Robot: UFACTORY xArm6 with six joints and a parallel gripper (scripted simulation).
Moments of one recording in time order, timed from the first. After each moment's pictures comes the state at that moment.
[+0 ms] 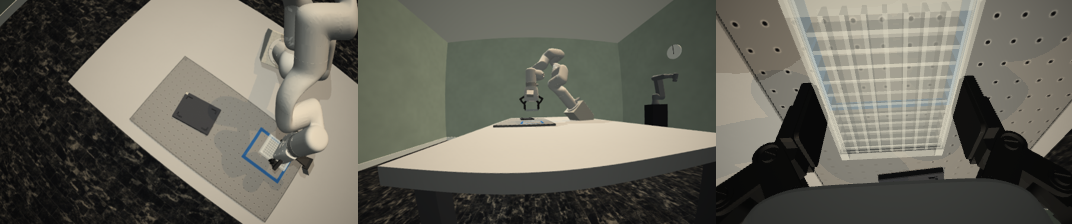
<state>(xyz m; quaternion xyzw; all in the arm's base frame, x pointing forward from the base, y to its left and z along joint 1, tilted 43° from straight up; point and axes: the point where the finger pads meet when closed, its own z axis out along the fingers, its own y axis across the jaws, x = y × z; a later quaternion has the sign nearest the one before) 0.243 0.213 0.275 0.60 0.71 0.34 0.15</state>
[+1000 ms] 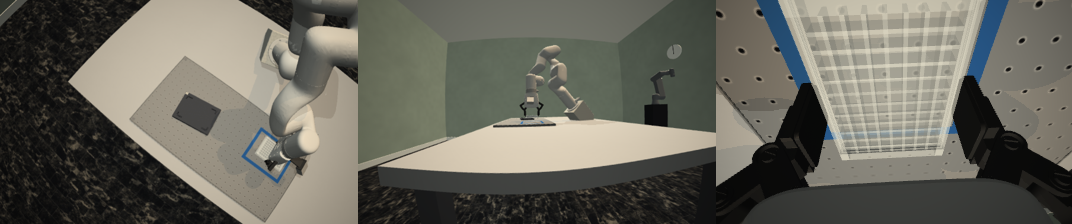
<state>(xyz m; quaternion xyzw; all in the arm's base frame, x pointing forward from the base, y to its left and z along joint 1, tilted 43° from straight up) 0.270 0.227 0.242 0.60 0.71 0.34 0.15</state>
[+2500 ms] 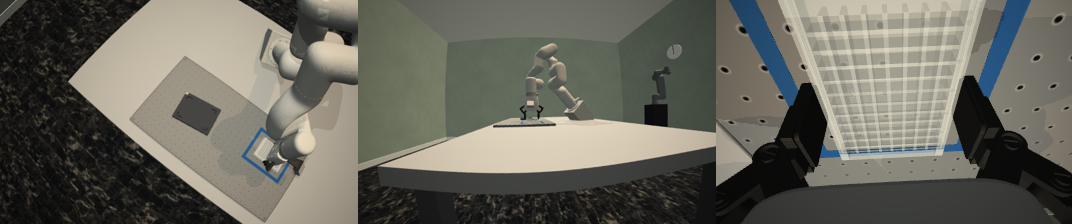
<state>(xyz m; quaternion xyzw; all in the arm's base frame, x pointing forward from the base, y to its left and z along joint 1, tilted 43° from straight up) 0.284 0.234 0.226 0.60 0.71 0.34 0.15</state>
